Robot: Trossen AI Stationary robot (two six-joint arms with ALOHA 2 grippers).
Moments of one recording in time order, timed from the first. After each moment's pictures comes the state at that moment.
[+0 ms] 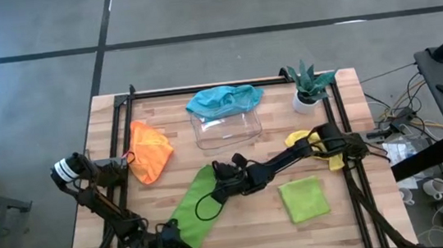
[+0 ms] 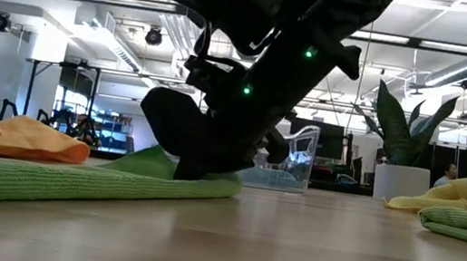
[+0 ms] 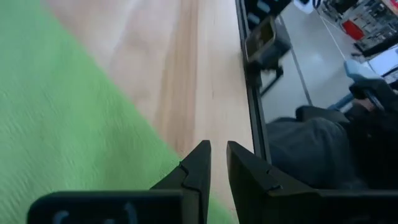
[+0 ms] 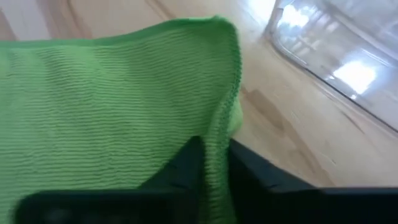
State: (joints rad) left arm -1.02 1.72 0.65 0.48 -0.60 -1.04; right arm 0.25 2.24 1.45 -0.23 0.56 0.68
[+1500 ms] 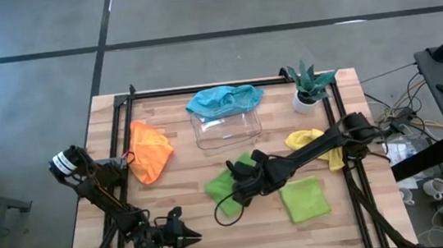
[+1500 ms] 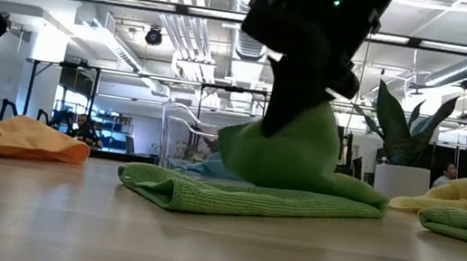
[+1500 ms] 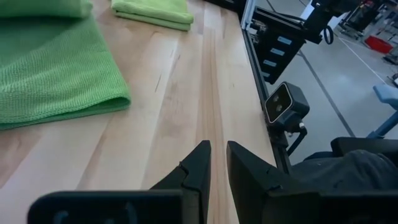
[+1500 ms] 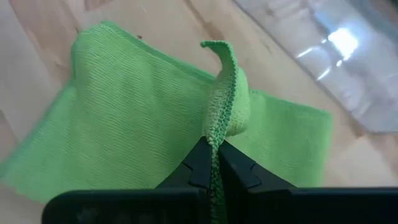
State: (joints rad) left arm -0.96 1.65 0.65 0.49 -0.74 -0.81; right arm 0.33 1.97 1.43 -0.71 0.46 0.79
